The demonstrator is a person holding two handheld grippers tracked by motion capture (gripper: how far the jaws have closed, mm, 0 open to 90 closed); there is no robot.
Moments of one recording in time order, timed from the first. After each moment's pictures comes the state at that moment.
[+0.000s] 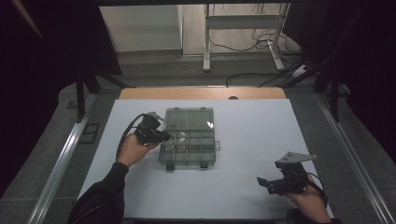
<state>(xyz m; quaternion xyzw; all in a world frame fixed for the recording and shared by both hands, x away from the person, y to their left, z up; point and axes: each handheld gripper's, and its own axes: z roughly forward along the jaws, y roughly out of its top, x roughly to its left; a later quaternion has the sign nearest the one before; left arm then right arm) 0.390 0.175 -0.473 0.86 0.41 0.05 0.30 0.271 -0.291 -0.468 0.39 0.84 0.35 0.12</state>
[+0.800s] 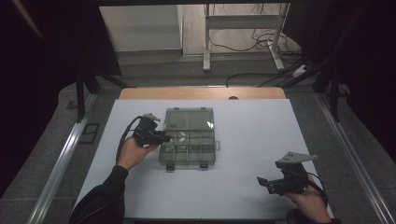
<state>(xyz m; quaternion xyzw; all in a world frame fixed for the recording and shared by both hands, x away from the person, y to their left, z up) 0.381 0.185 -0.480 0.84 0.43 0.05 0.34 0.271 -0.292 -0.468 0.40 0.84 0.35 0.12</state>
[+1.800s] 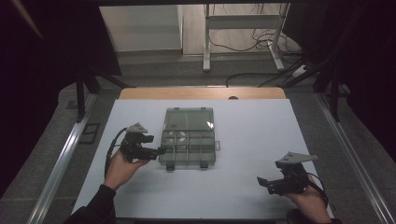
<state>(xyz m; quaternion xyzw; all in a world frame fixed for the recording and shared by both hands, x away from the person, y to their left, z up) 0.319 0.203 -0.465 0.81 0.42 0.08 0.40 0.270 -0.291 -0.467 0.40 0.84 0.35 0.12</state>
